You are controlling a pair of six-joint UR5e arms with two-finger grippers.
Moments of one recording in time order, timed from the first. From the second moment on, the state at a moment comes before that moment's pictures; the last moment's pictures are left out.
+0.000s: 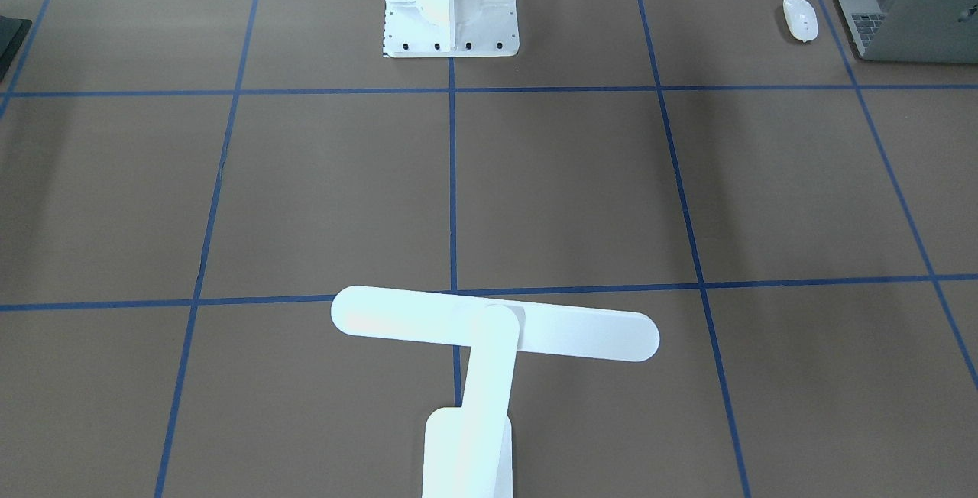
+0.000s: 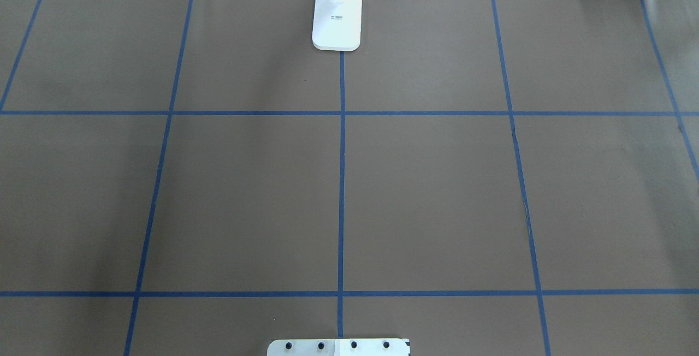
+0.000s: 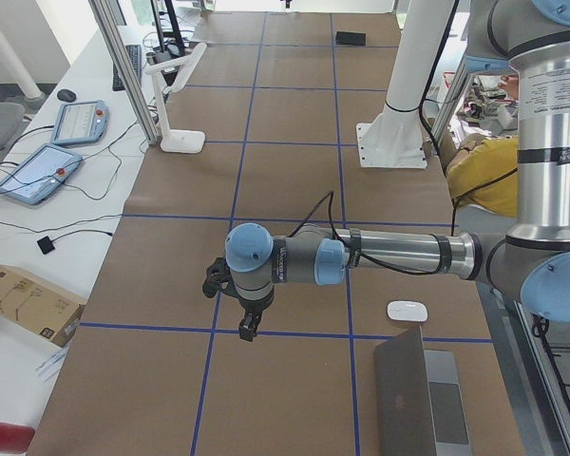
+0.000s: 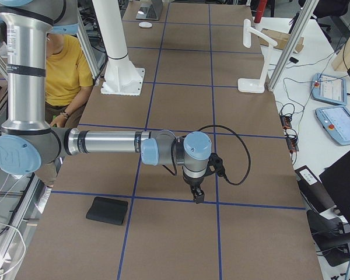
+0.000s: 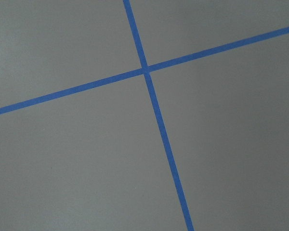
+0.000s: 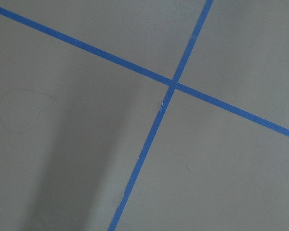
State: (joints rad) left arm -1.58 -1.47 -1.71 -1.55 -2.37 0.26; right arm 1.56 -1.66 1.69 -1.57 2.31 -0.35
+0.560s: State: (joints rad) left arm -1.59 -1.47 -1.71 -1.55 -2.36 0.27; right arm 1.56 -1.66 1.68 -1.57 2.31 -0.35
